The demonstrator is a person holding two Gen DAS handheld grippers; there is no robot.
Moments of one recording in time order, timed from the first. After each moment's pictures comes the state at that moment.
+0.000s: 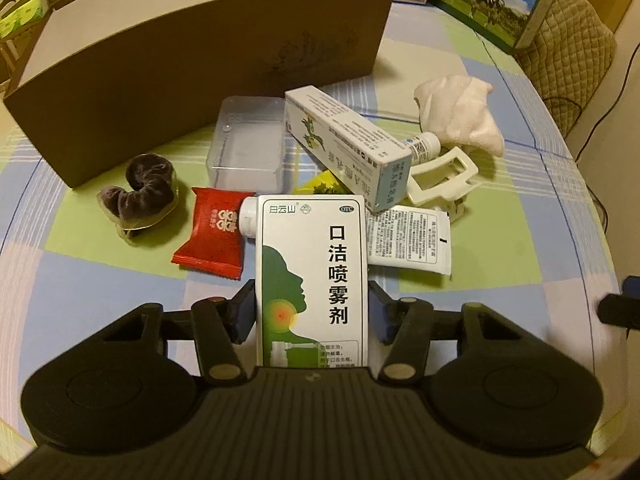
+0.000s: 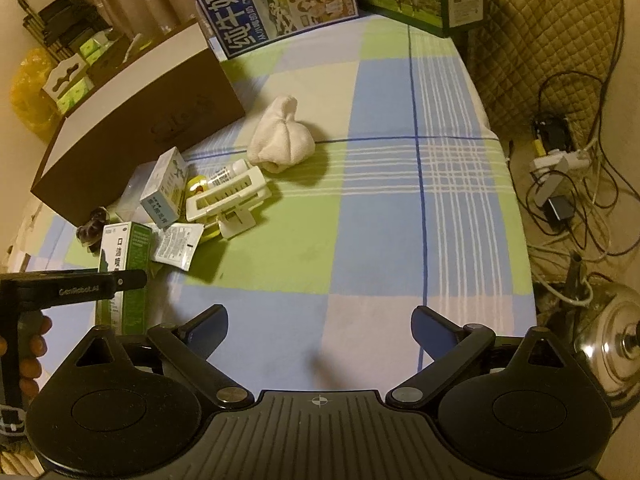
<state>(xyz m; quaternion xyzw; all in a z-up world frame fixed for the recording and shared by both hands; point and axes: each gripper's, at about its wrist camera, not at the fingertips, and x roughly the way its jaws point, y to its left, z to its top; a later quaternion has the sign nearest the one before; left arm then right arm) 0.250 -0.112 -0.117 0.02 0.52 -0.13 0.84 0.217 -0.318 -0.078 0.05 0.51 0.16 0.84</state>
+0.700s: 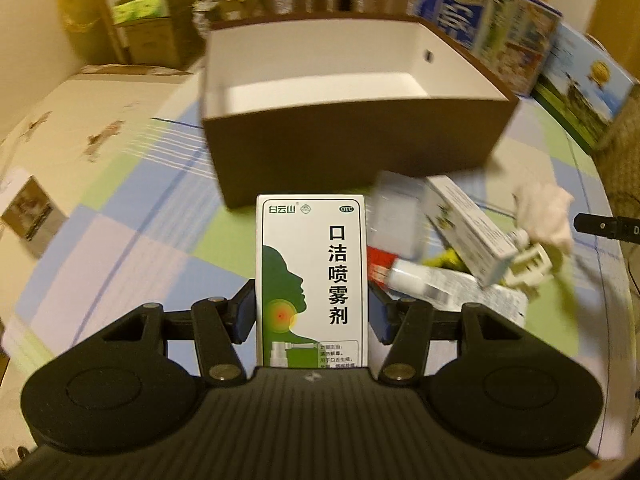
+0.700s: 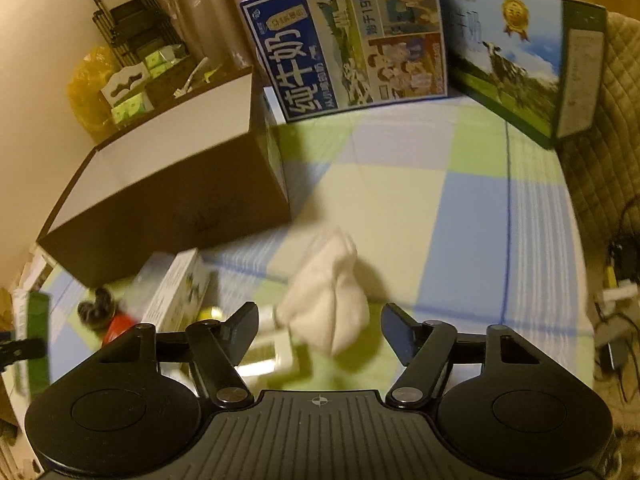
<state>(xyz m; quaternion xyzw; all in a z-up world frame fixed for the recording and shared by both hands) 0.242 -0.030 -0.059 -0.03 0.47 0.01 0.88 0.353 -0.269 -0.090 0.01 0.43 0.27 0.86</state>
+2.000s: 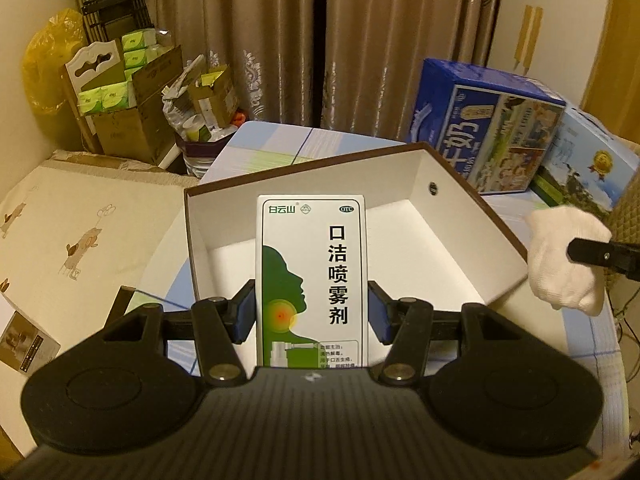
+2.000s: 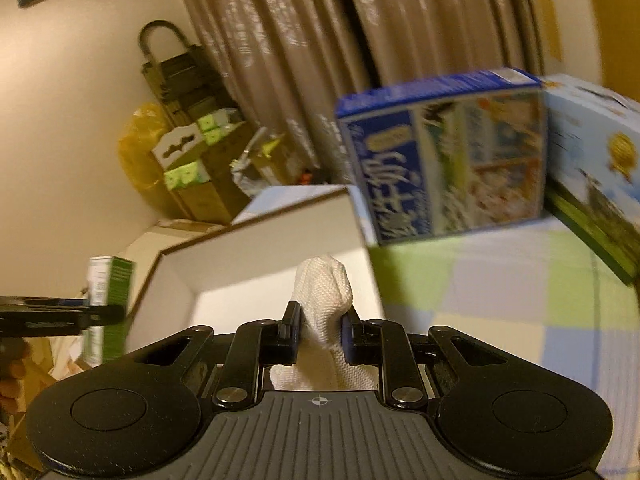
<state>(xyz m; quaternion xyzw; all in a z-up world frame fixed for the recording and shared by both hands) 0.403 -0.007 0.014 0.01 0.40 -0.07 0.91 0.401 -0.157 0.008 0.04 0.35 0.35 0.87</state>
